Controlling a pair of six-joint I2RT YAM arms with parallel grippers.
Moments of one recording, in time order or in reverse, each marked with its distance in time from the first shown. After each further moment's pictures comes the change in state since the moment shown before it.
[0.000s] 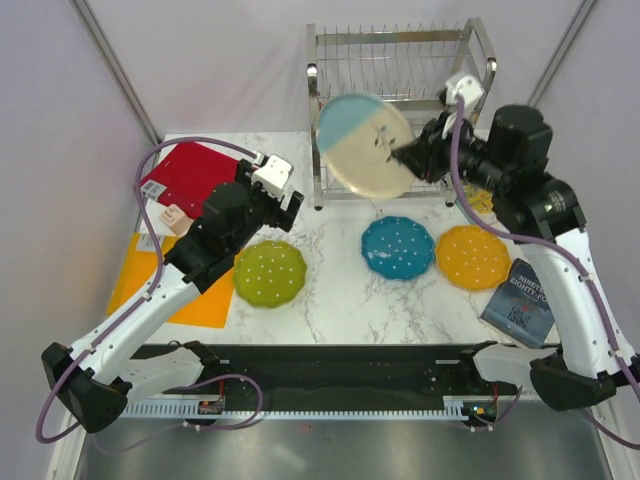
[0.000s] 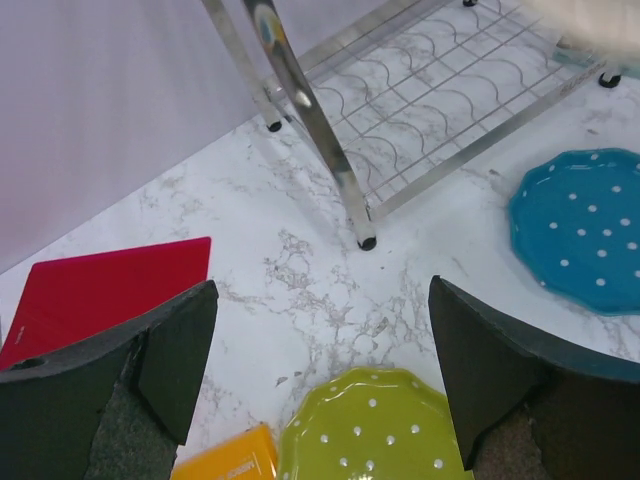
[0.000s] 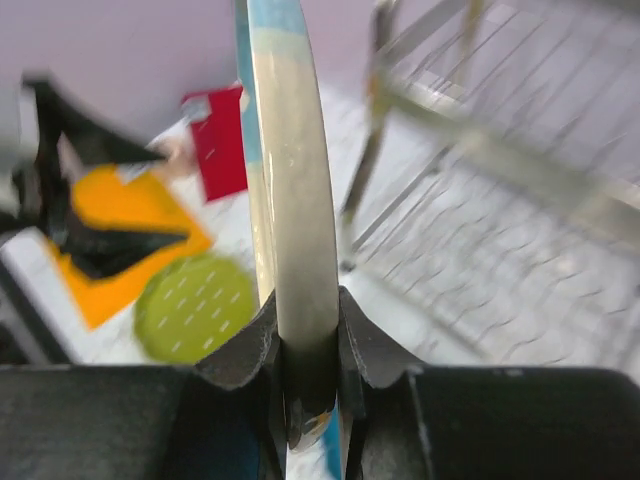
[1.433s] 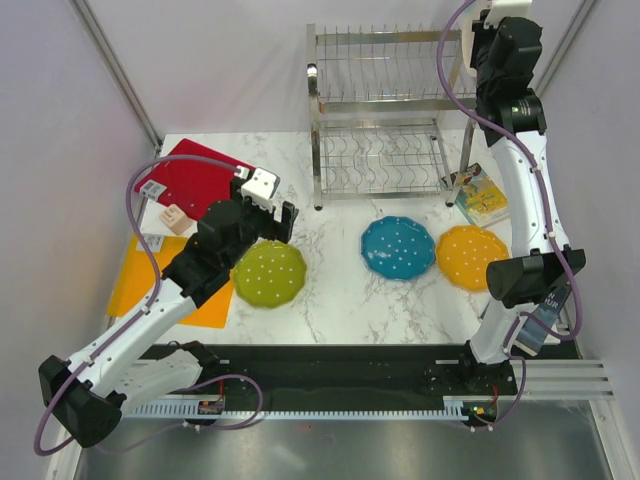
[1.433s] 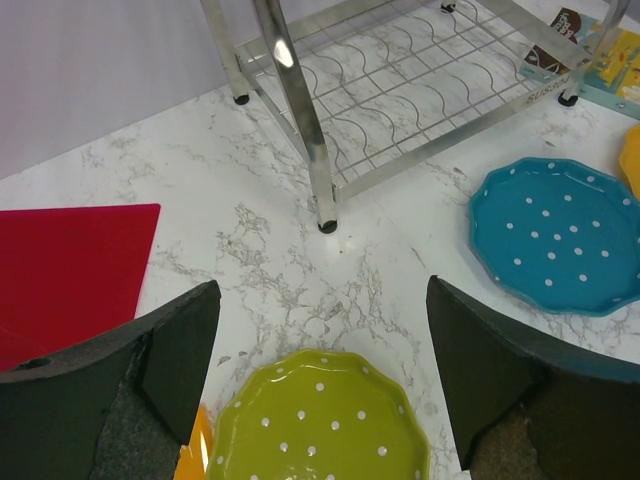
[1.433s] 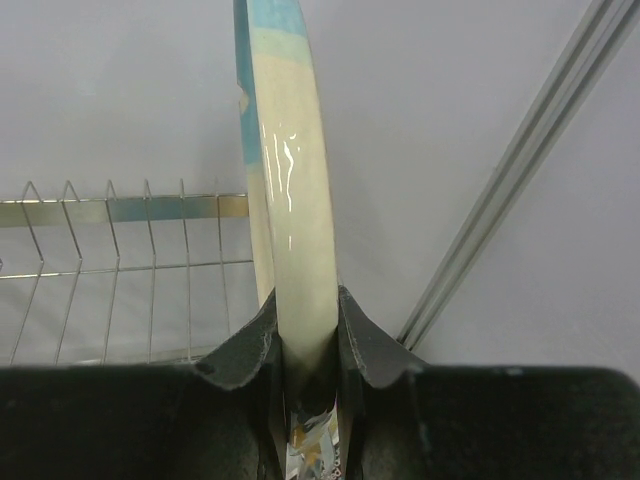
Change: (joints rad) left arm 0.024 -0.085 -0.178 0.099 0.004 -0.151; right arm -0.273 0.644 0.636 0.352 0.770 -0.229
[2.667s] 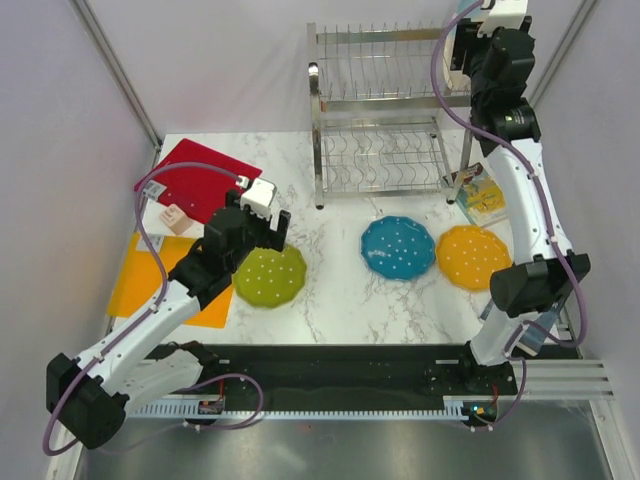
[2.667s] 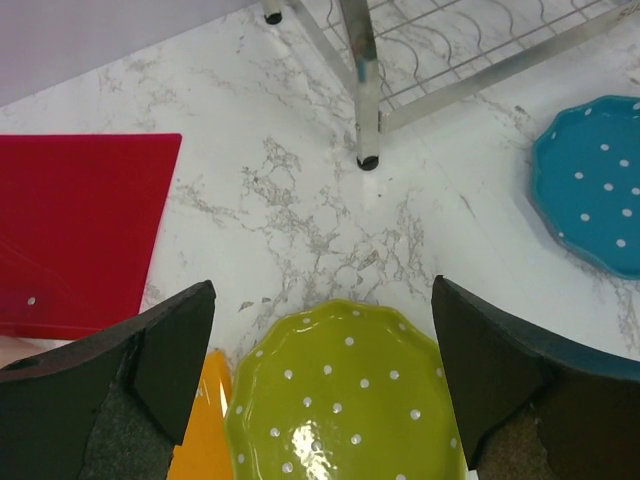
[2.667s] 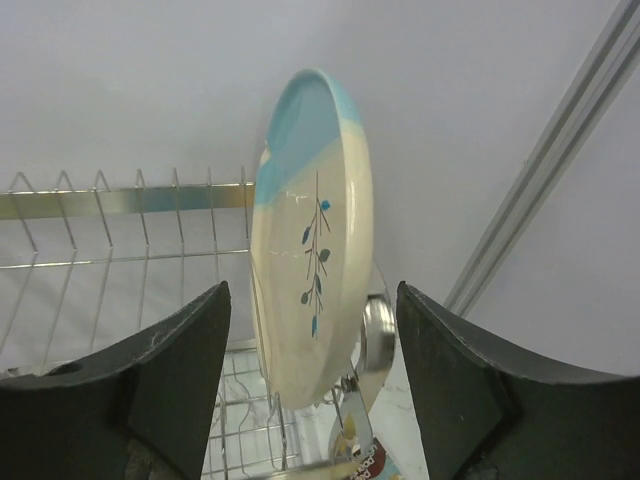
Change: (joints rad) left arm 0.047 0.006 -0.096 -0.003 -0.038 -0.001; right arm 0.014 -0.027 -0.132 0.101 -0.020 0.039
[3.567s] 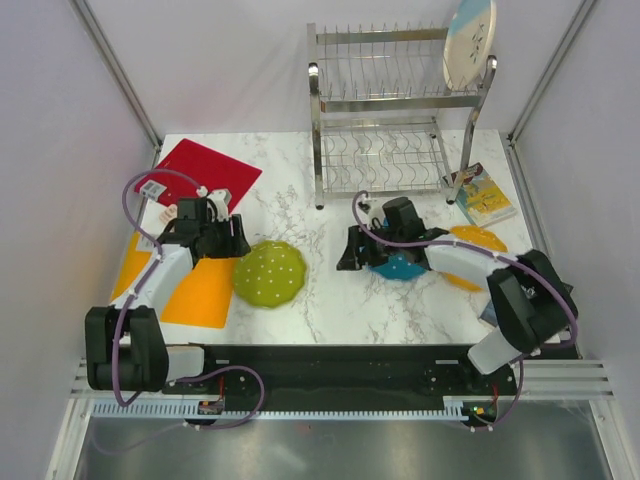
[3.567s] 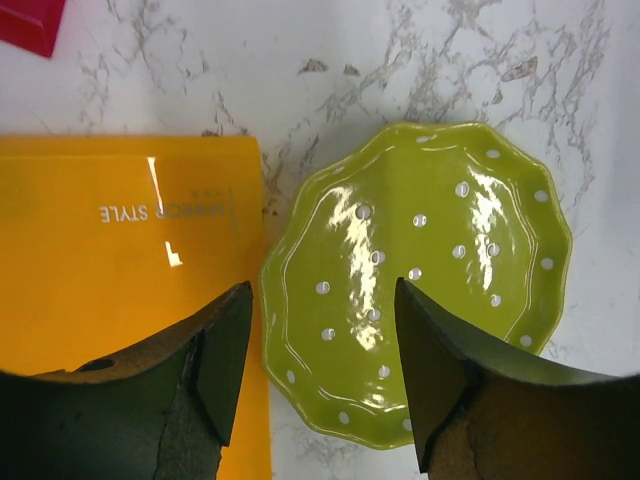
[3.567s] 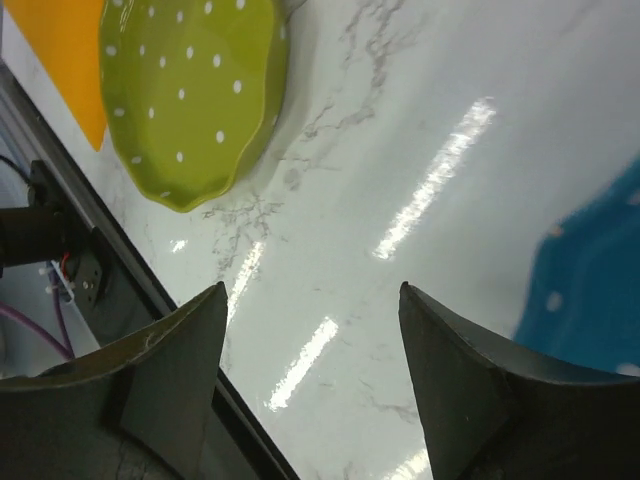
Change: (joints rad) left arm 0.564 0.305 0.003 -0.295 0.478 -0.118; right arm 0.349 -0.298 -1.288 0.116 -0.845 0.528
